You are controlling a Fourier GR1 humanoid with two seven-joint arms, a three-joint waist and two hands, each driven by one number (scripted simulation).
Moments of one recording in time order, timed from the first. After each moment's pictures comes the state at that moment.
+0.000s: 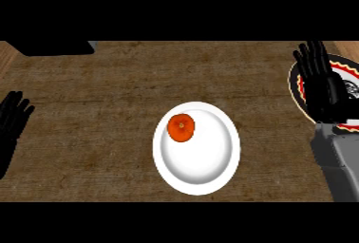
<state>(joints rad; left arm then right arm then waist) 0.05 0.58 0.02 -1.60 0.43 0.09 -0.04 -0.40 -0.35 0.00 -1.35 -0.33 -0.09 -0.17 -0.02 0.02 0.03</state>
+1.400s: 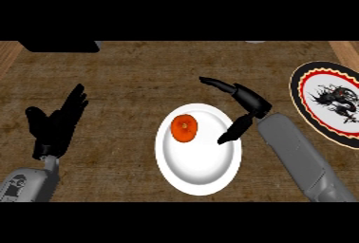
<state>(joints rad) -0.18 0.40 -0.13 -1.40 0.25 0.18 0.14 -0.70 -0.25 0.35 -0.78 0.14 0.24 -0.61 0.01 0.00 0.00</state>
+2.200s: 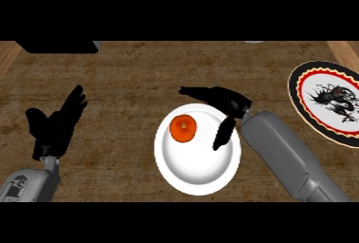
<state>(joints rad) -0.17 0.36 -0.09 -1.38 0.21 0.14 0.13 -0.74 -0.22 0.47 -0.90 0.40 0.31 -0.30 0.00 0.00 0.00</state>
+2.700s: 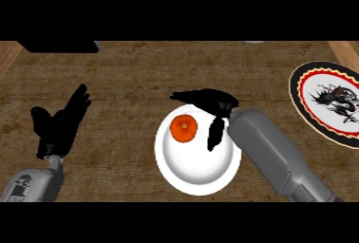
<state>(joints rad) -0.18 0.32 -0.07 -1.40 0.17 0.12 0.16 -0.79 -0.15 0.47 -0.85 0.55 0.38 -0.22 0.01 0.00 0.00</state>
